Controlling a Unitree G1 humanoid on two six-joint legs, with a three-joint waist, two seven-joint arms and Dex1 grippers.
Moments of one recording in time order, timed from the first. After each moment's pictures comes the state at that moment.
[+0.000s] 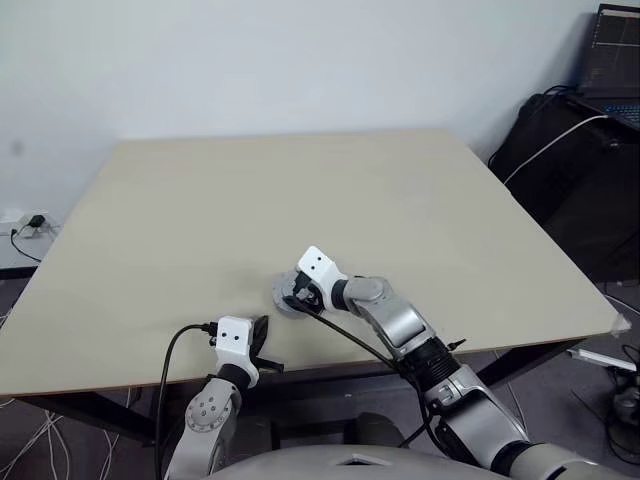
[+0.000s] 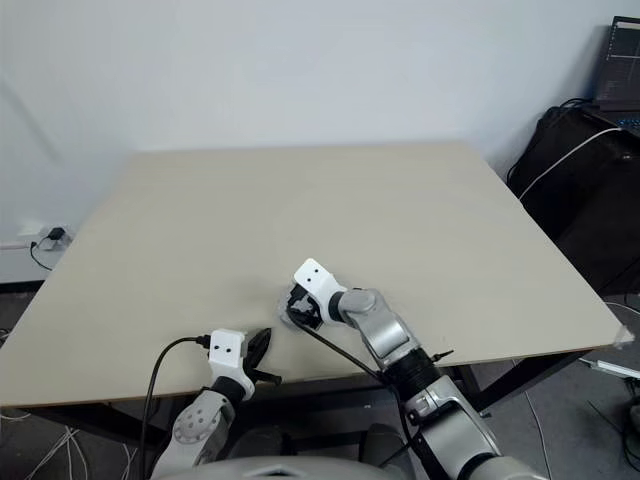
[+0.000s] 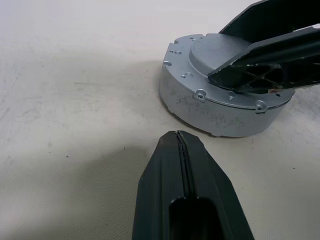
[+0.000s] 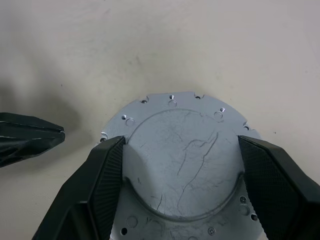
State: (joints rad) left arm 0.35 0.06 -0.17 -0.01 -0.09 -0.03 -0.22; right arm -0.43 -0.13 0.45 0.23 -0.05 0.58 0.59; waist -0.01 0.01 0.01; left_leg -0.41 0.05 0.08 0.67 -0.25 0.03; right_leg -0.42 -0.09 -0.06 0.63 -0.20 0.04
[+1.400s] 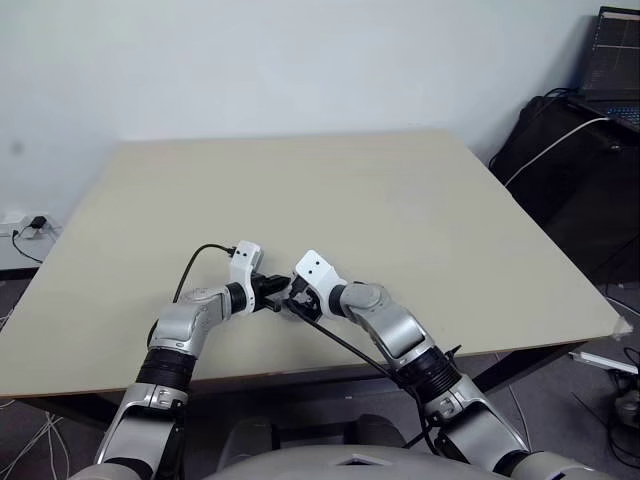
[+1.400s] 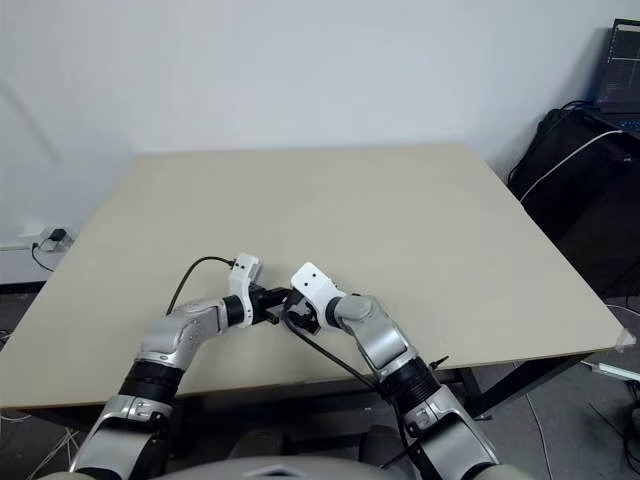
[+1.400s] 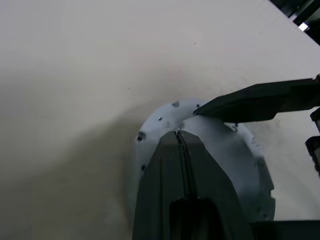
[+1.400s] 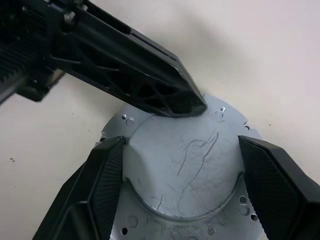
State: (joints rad) left arm -0.31 0.27 -0.07 0.27 -0.33 0.66 -0.67; right arm -0.37 -0.11 0.46 0.13 -0.07 0.66 0.52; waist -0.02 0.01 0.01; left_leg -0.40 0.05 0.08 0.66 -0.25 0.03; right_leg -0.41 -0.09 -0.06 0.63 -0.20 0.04
